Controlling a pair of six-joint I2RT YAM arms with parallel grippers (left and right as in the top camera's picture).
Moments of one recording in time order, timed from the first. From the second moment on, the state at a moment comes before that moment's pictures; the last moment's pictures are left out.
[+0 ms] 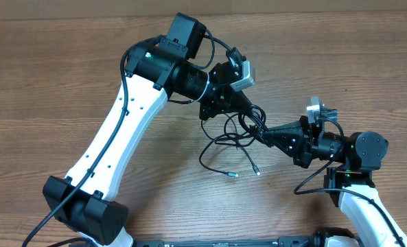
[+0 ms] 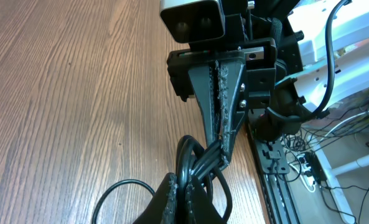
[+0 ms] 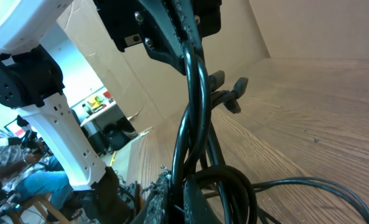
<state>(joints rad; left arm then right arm) -0.46 1.79 1.87 -1.21 0.99 0.79 -0.08 1.17 0.37 1.03 -1.39 0.72</state>
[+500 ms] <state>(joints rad) -0.46 1.79 1.87 -1.19 0.96 0.68 -0.08 1.17 0.37 1.02 -1.40 0.72</state>
